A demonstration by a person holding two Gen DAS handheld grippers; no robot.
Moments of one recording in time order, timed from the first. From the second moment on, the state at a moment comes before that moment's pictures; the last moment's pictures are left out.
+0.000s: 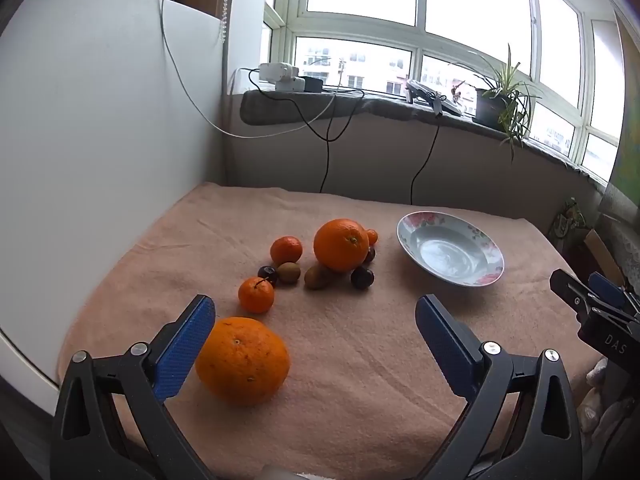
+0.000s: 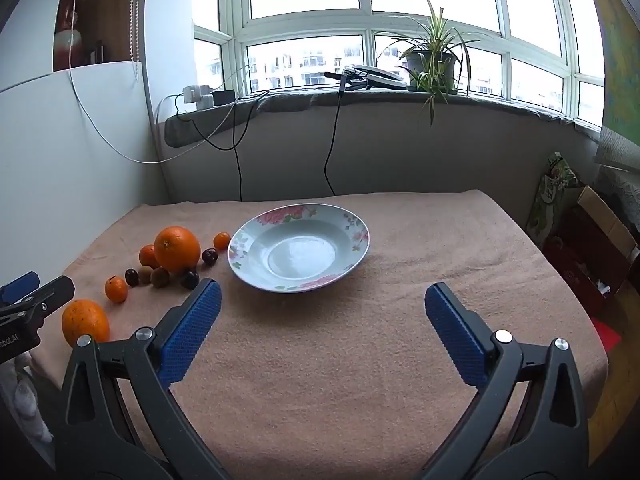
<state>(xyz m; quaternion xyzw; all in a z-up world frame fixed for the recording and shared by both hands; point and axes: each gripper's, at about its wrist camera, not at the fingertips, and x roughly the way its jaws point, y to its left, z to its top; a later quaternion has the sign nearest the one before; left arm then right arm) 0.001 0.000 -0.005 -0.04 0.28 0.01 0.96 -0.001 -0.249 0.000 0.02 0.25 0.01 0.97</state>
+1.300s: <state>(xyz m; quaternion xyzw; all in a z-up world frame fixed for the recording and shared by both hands) -0.001 0.002 -0.002 -0.05 0.28 0.01 0.96 0.000 -0.247 -0.002 0.03 0.26 0.02 0.96</state>
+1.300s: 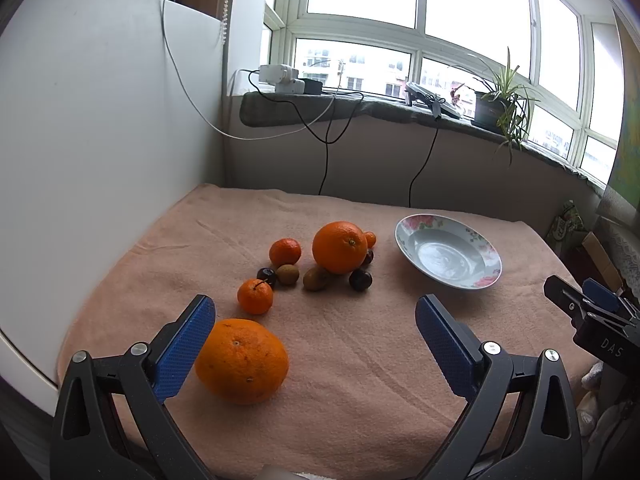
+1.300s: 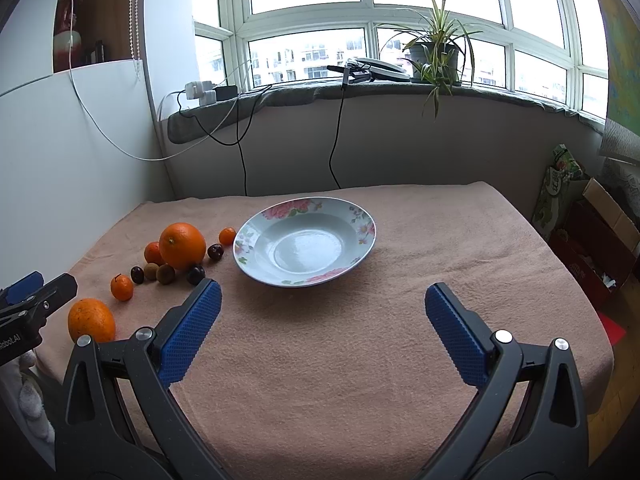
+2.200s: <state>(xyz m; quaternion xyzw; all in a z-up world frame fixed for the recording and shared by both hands) 0.000 0.005 -0.002 -0.05 0.28 0.01 0.96 0.003 -0.237 -0.004 0.03 0.27 0.04 0.96</state>
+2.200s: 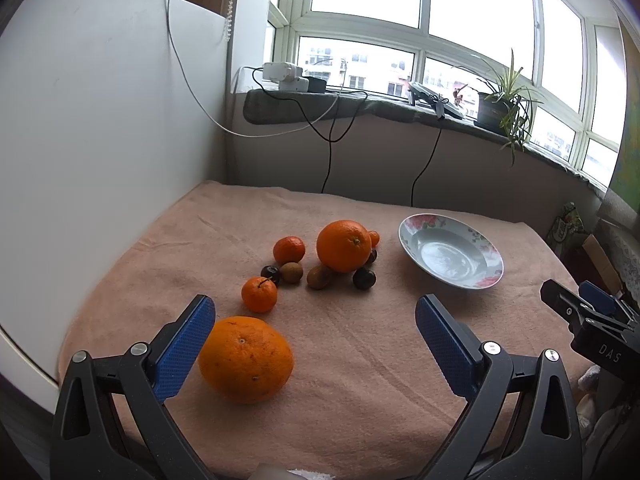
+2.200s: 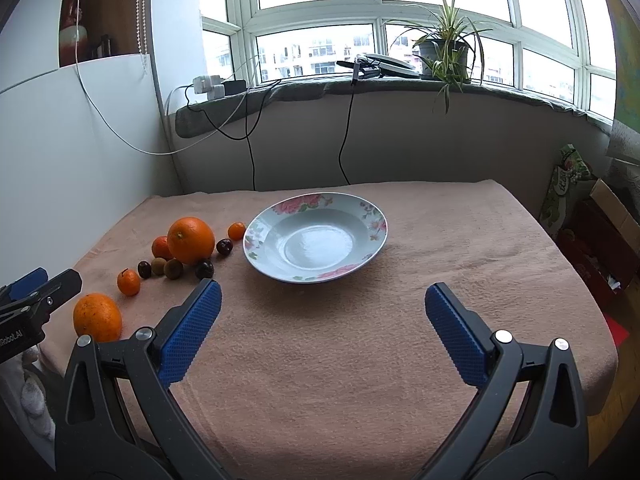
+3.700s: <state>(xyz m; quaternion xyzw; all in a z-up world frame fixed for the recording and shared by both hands) -0.003 0.075 -0.062 -0.13 0.38 -0.03 0.92 0.080 -0.083 -0.050 0.00 0.45 0.35 0.82</state>
